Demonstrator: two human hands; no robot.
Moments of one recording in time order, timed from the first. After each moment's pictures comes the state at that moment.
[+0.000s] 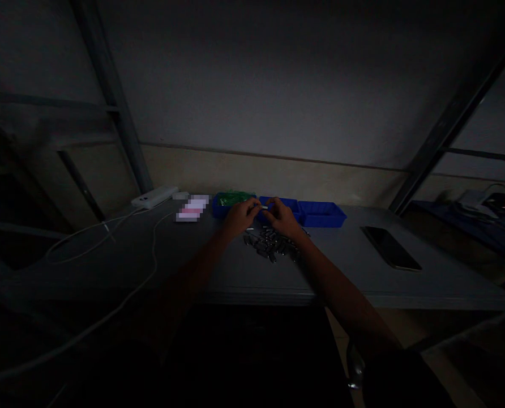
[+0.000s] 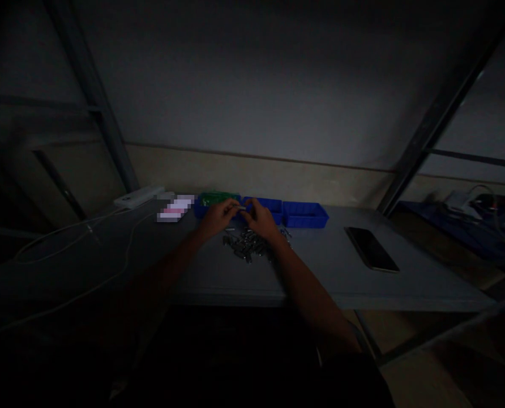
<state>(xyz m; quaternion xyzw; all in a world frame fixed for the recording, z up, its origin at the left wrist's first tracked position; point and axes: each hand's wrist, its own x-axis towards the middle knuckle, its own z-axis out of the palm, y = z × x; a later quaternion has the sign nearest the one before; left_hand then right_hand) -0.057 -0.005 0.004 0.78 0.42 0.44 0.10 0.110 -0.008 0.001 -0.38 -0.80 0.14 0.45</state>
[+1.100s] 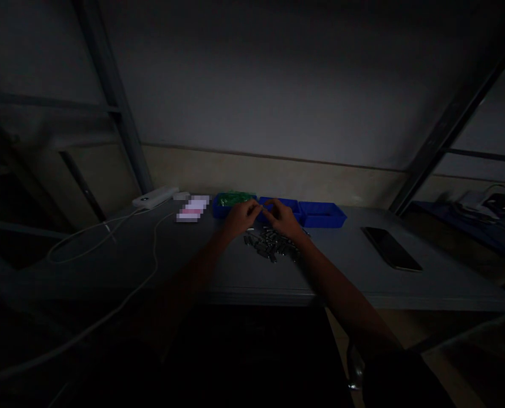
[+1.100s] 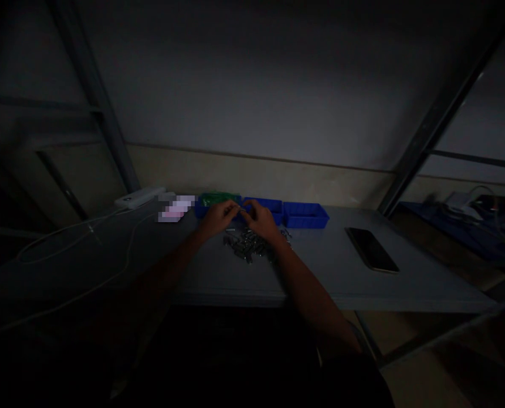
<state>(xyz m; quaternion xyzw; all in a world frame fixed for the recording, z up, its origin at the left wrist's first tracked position) -0.055 -0.008 0.007 0.78 0.42 0.45 0.09 0.109 -0.012 0.004 -0.38 -0.79 0.14 0.45</state>
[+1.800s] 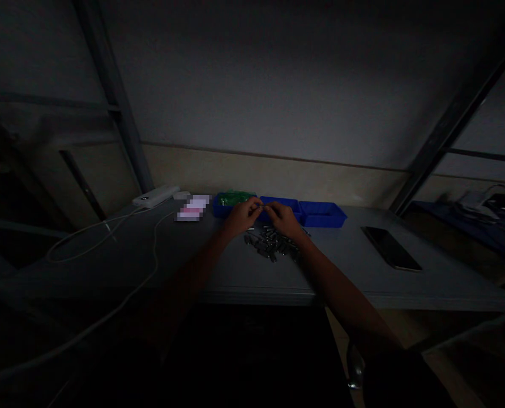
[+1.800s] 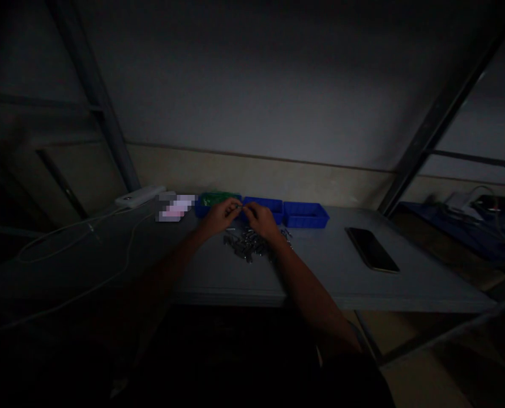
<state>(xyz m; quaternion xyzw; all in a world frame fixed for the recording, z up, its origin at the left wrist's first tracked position) -0.056 -0.004 0.003 0.79 0.38 0.45 0.13 0.109 -0.006 0.001 -0.38 -0.81 0.11 0.44</state>
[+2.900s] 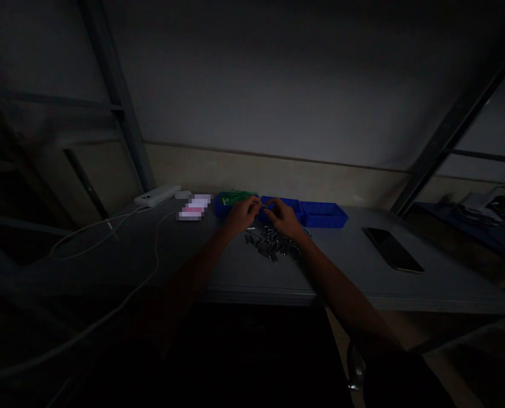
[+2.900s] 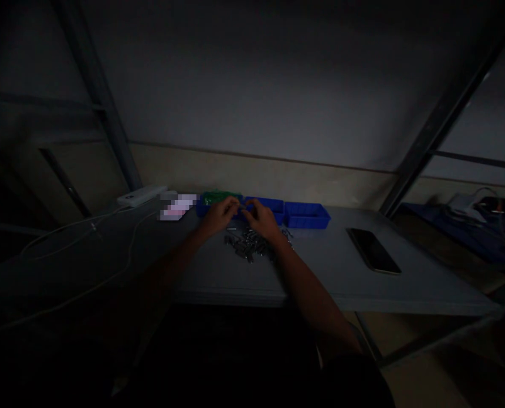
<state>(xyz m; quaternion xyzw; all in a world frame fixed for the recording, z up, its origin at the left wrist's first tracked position) -0.057 -0.007 0.008 0.78 0.41 0.46 0.11 0.108 -0.010 0.002 -0.39 -0.79 0.14 0.45</state>
